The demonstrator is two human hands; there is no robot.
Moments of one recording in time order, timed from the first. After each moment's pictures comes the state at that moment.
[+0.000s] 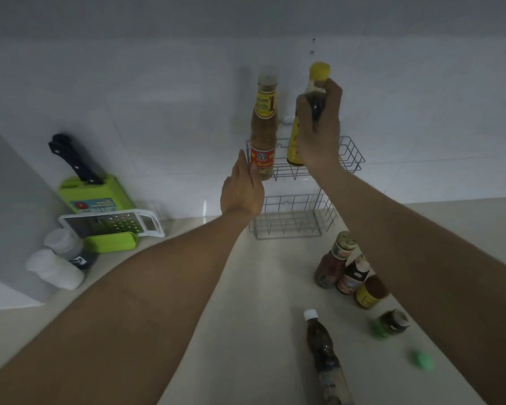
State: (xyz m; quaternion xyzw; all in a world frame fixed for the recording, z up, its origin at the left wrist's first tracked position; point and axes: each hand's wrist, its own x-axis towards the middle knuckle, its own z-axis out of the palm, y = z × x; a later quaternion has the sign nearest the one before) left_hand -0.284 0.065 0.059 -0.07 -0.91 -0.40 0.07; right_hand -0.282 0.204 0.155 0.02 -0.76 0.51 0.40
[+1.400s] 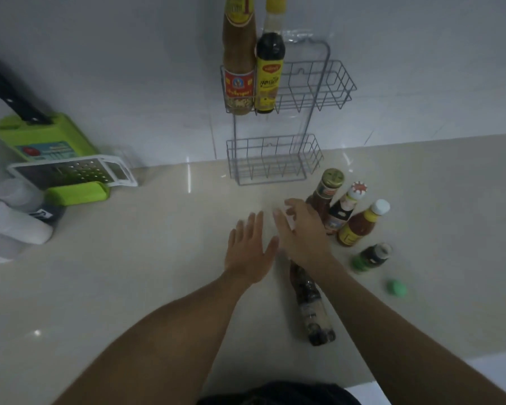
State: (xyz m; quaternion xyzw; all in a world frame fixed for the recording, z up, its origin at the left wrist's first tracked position) left_hand -0.119 0.066 -0.117 -0.17 -0.94 -0.24 -0.18; right_hand -0.094 0.201 -0.050 -0.13 -0.92 0.35 0.10
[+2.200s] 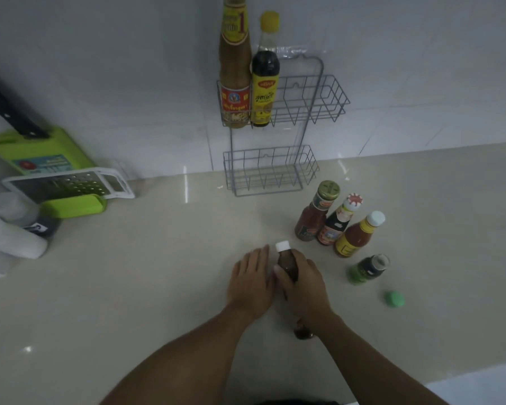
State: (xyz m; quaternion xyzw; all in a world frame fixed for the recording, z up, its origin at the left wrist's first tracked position) left_hand -0.083 0.065 -0.144 -0.23 -0.94 -0.18 -0.18; right_hand -0.033 0.201 -0.104 -0.18 -0.91 0.38 0.00
